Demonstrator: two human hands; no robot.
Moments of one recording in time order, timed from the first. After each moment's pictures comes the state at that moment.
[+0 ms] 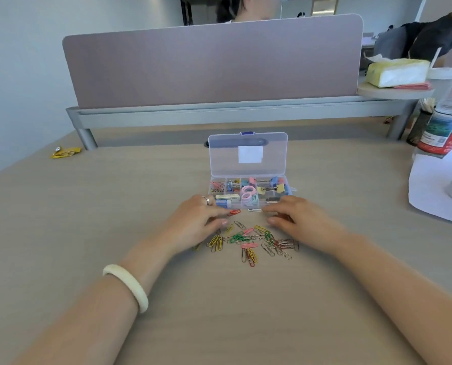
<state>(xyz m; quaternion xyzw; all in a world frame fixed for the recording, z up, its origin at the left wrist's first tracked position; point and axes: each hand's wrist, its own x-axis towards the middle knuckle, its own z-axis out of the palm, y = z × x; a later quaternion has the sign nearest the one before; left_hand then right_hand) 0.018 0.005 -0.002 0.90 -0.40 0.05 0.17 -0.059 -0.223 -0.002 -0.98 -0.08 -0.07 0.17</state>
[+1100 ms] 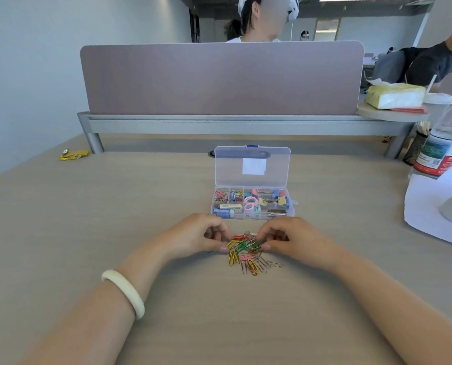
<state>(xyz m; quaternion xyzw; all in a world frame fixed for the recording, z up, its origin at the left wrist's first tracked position) 0.008 0.016 0.007 0.85 -0.36 -0.16 0.34 -0.071 -0.205 0.007 -0.94 -0.12 -0.02 0.31</state>
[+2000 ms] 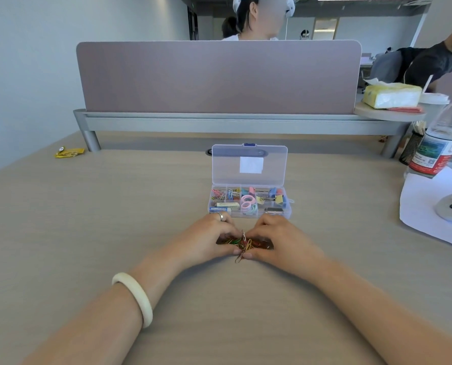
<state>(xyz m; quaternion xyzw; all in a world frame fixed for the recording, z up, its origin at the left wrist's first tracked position) -0.009 -0.006 0.000 0.86 -0.42 -0.06 0.28 -0.076 -0.185 0.000 -0.97 -0.13 -0.07 0.21</state>
